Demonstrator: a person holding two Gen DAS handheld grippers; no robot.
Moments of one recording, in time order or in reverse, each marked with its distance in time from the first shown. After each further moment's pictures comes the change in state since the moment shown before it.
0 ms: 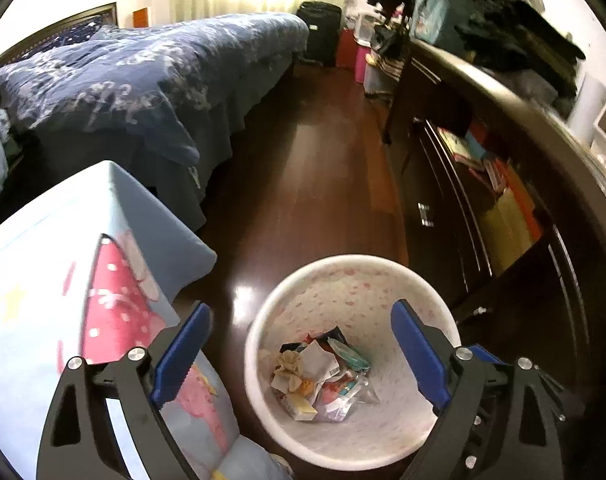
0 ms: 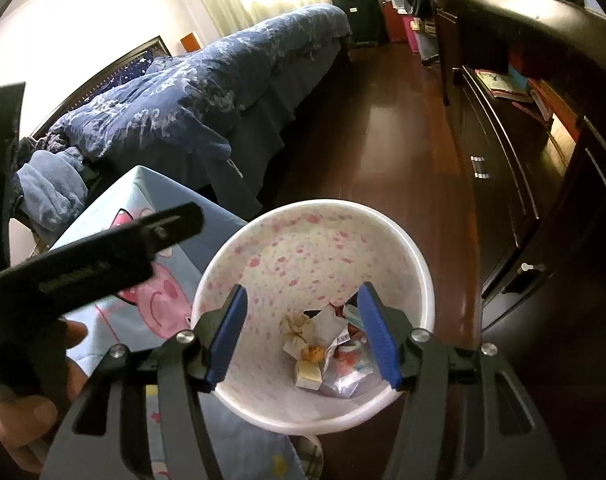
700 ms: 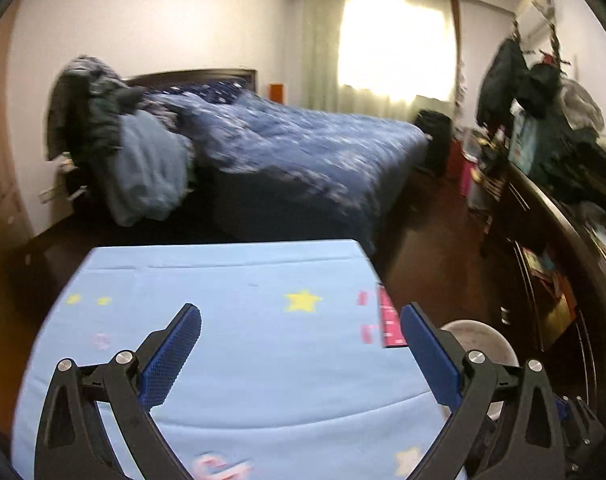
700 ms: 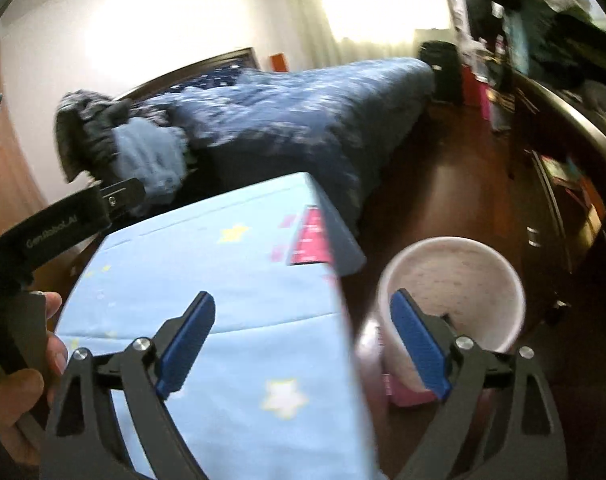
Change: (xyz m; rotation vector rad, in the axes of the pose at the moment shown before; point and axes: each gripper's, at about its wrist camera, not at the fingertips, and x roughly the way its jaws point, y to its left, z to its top) left arm -0.242 0.148 -0.086 -0.231 -0.373 0.361; right arm -0.123 0.200 -0.067 -0.254 -0.144 0.184
